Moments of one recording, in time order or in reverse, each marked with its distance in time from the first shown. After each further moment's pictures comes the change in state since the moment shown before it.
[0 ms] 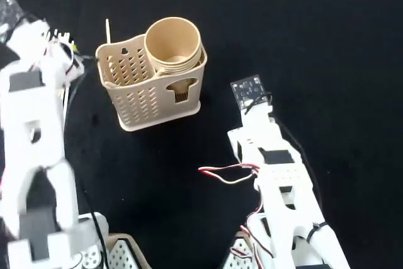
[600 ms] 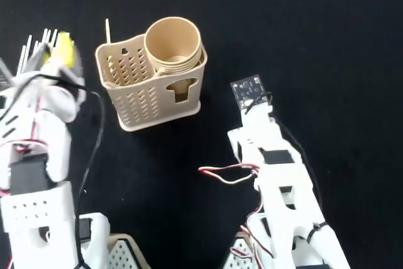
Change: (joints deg) left arm 3.3 -45.5 26.9 -18.0 -1.3; right arm 0.0 0.0 0.0 0.0 0.0
